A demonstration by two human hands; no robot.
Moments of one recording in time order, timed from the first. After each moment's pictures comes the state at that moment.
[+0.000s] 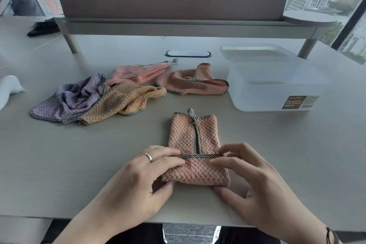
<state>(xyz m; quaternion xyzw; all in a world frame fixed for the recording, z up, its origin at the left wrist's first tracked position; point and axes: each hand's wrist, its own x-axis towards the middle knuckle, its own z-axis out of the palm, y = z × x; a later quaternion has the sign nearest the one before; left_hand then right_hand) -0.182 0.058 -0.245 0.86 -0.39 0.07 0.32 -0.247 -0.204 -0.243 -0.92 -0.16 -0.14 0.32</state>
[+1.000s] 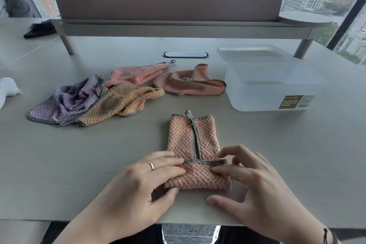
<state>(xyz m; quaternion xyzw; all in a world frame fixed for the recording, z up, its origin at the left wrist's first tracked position) -0.185 0.058 -0.246 0.85 -0.42 0.07 0.31 -0.252 -0.203 -0.237 -0.96 -0.13 -0.10 0.24</state>
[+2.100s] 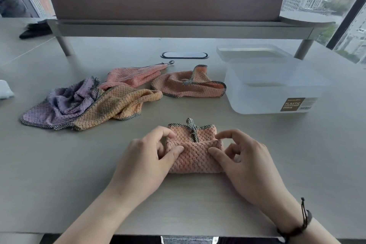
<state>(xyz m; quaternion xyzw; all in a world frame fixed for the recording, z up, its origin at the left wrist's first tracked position) -0.150 0.021 -0.233 0.90 -0.20 0.10 0.38 -0.205 -0.190 -0.234 -0.91 0.06 -0.15 0.37</state>
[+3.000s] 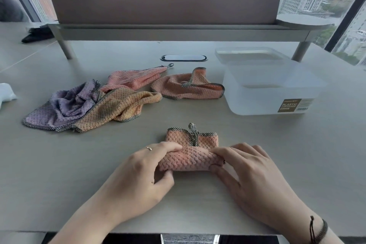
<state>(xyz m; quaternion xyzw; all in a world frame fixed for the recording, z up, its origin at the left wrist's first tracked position) -0.166 0.040 -0.231 0.89 -0.33 0.05 0.32 -0.226 -0.203 -0.234 -0.97 -0.10 -0.16 0.15</state>
